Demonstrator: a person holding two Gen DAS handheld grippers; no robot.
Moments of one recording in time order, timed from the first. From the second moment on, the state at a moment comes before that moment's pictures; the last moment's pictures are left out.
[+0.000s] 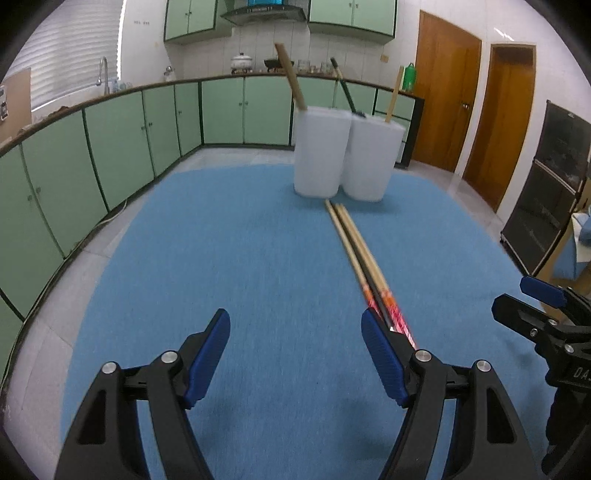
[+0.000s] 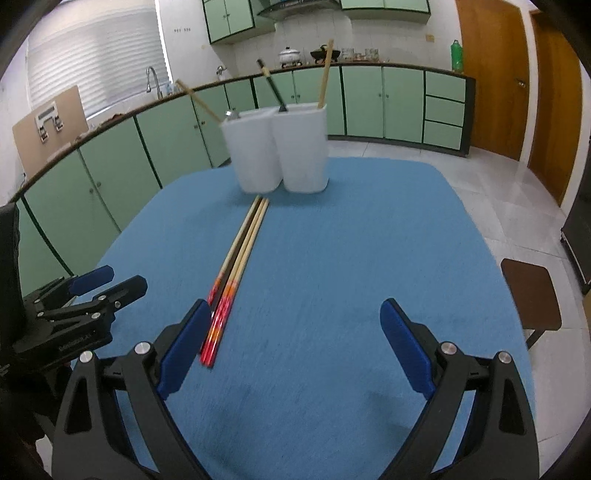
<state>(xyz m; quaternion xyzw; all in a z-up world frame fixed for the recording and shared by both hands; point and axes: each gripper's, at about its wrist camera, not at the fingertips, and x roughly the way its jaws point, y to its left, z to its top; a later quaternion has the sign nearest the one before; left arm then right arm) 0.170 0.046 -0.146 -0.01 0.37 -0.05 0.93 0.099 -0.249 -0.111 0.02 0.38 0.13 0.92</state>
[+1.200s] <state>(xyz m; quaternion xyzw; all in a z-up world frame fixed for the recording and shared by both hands) 0.168 0.055 -0.177 -0.02 0.43 -0.04 0.90 0.100 -0.234 -0.148 -0.04 0.44 0.09 0.89</state>
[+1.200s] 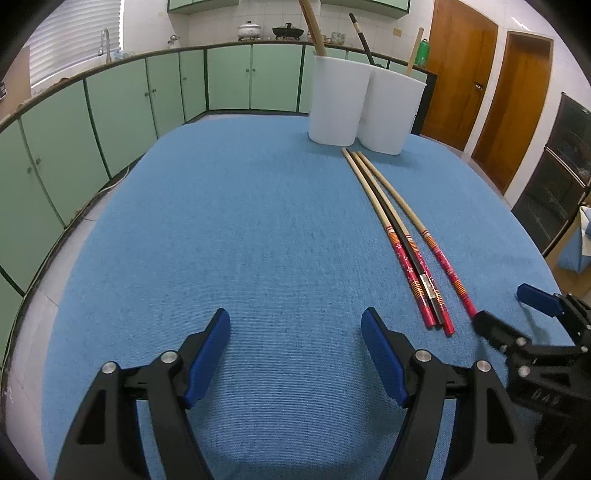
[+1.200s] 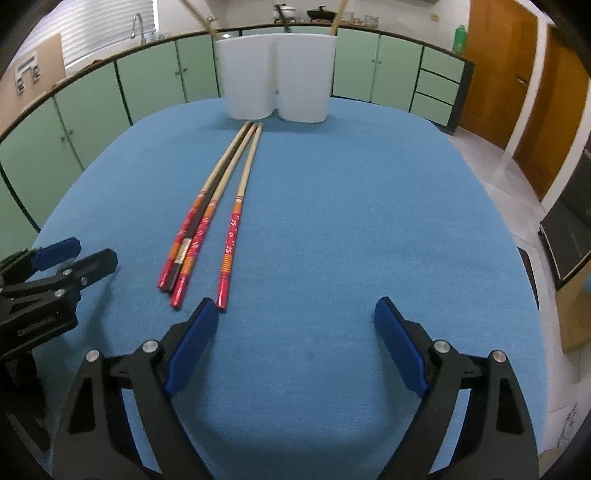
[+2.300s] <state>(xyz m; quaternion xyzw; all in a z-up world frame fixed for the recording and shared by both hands) 0.169 0.050 -0.177 -0.01 0.43 -0.04 0.90 0.097 -0.209 -0.147 -0.03 0.43 0.16 0.89</state>
